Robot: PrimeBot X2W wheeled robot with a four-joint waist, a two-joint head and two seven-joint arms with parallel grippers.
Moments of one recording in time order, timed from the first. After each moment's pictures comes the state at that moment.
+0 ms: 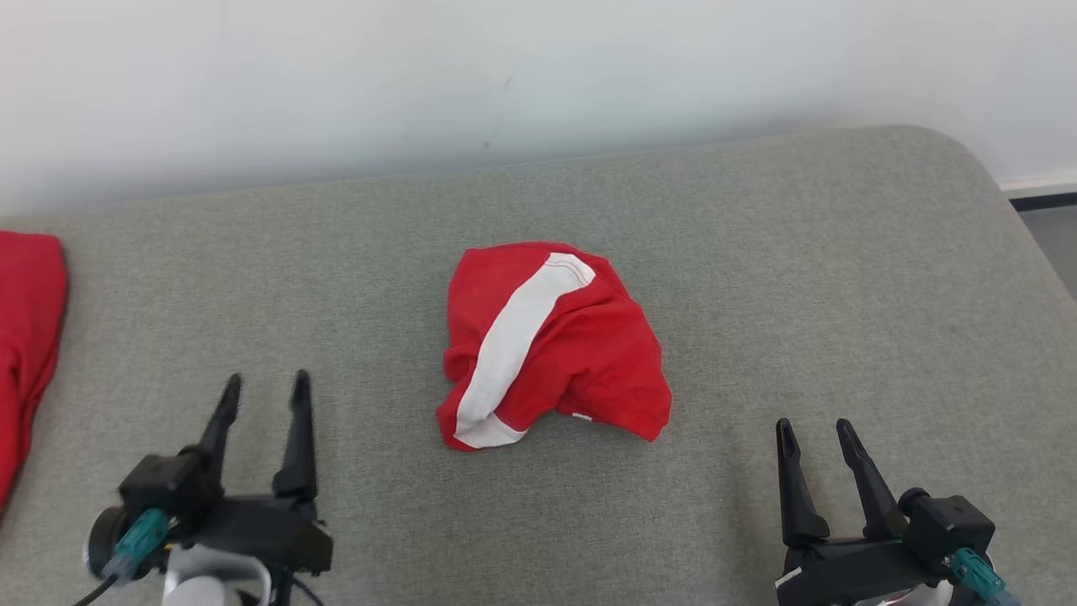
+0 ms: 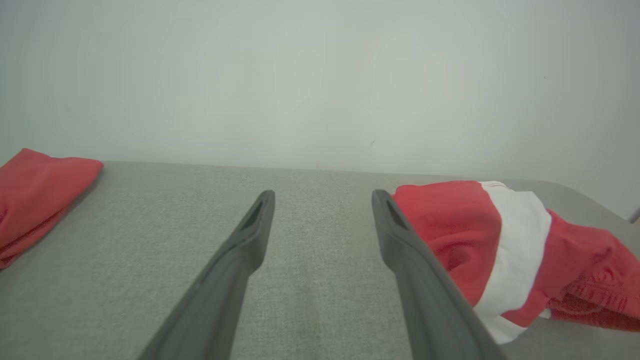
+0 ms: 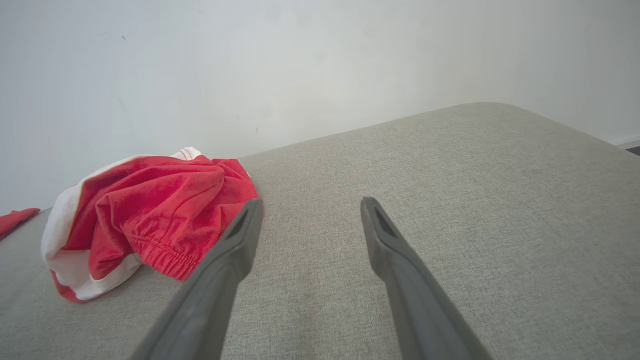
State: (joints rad) left arm -0.29 0.22 -0.20 0.35 -0.44 -0.02 -0.26; right arm -0.09 -0.05 0.03 0.28 0.25 0.13 -0.26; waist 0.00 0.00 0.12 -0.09
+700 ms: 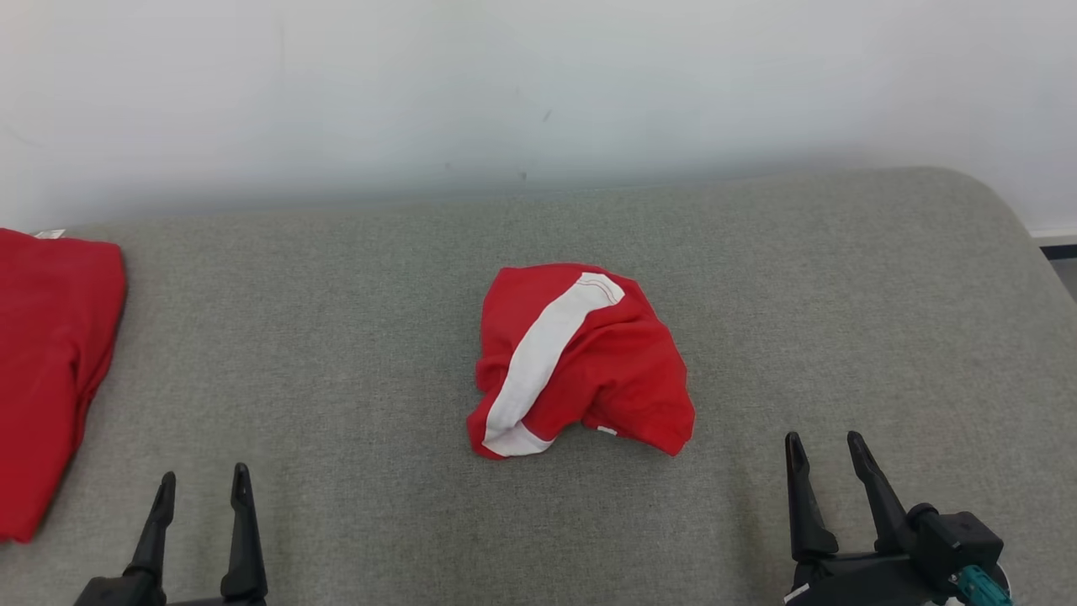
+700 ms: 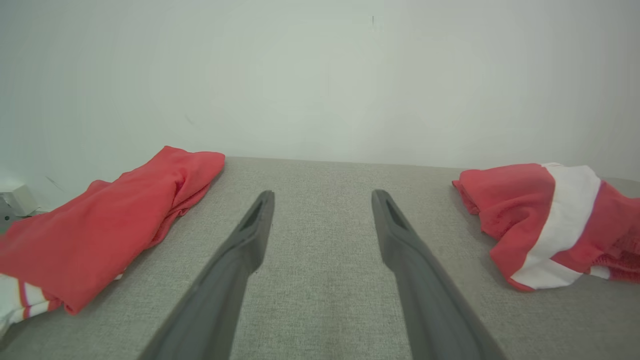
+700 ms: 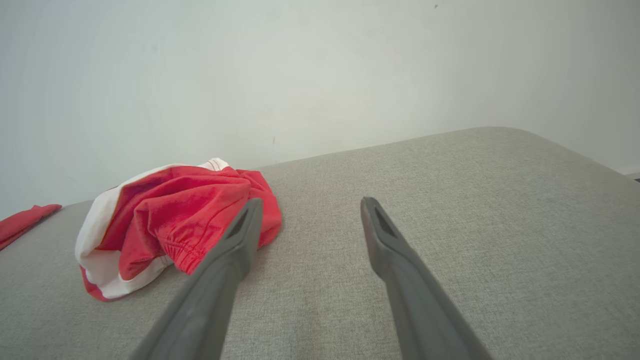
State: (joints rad) left arm 0.00 0.13 0.06 0.16 -0.22 -0.07 -0.26; right arm -0.04 -0.05 0.01 0.24 0.22 0.13 -0.26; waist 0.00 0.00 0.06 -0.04
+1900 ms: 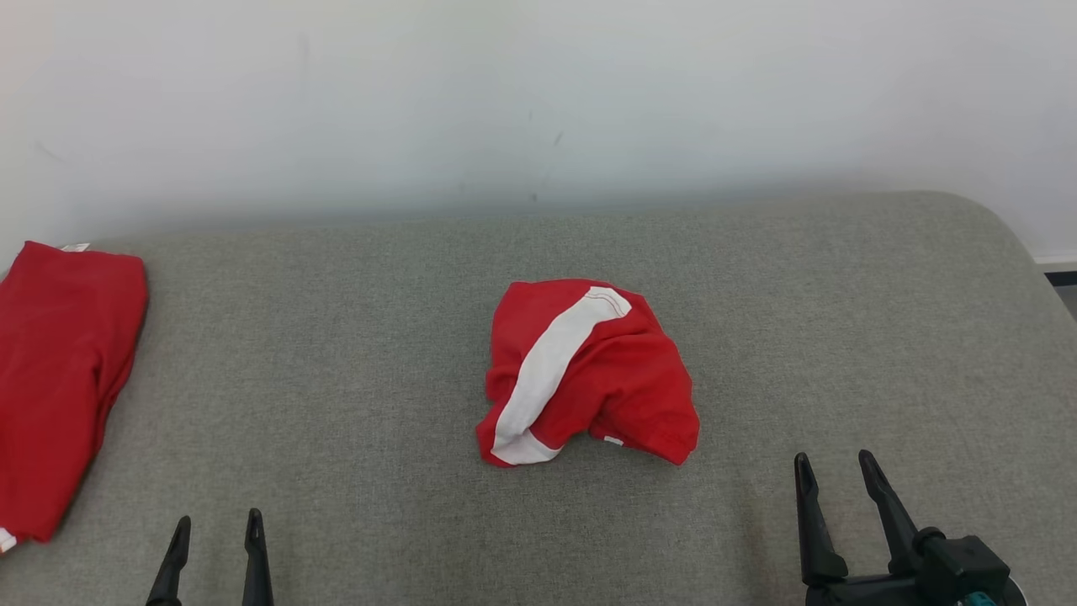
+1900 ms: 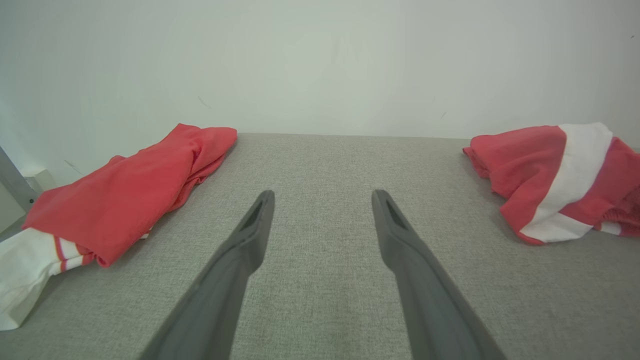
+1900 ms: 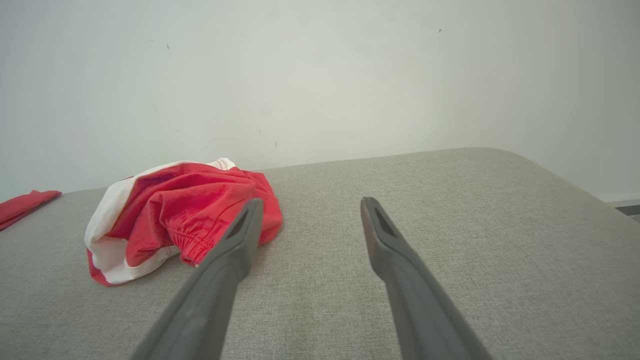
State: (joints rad) left arm 0.04 0.07 0.13 0.22 -0.10 -0.13 -0.26; right arm 0.02 -0.05 -0.01 0.19 0.14 0.13 -0.26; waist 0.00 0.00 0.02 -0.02
